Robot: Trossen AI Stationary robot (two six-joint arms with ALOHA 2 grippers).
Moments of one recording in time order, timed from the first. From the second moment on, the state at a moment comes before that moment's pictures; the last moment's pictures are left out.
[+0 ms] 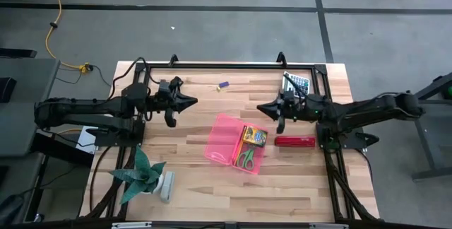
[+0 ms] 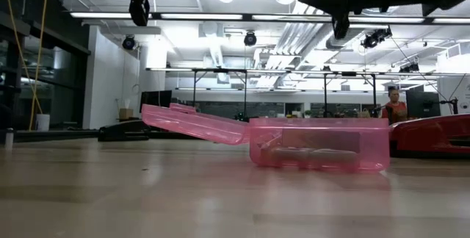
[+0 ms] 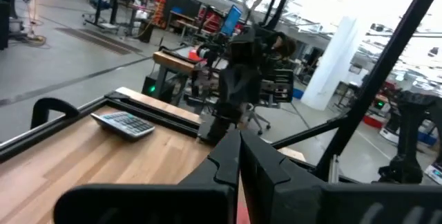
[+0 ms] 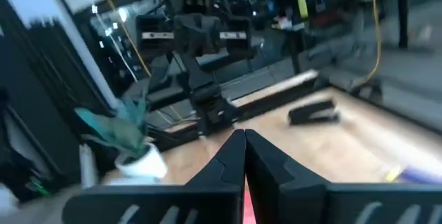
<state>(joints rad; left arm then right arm) 0.28 0.80 0.46 0.39 0.09 -0.34 -0.01 0.97 0.44 0.54 0.11 0.36</state>
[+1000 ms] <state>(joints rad) 0.28 0.80 0.46 0.39 0.04 -0.22 -0.11 0.95 0.50 0.50 -0.11 0.07</state>
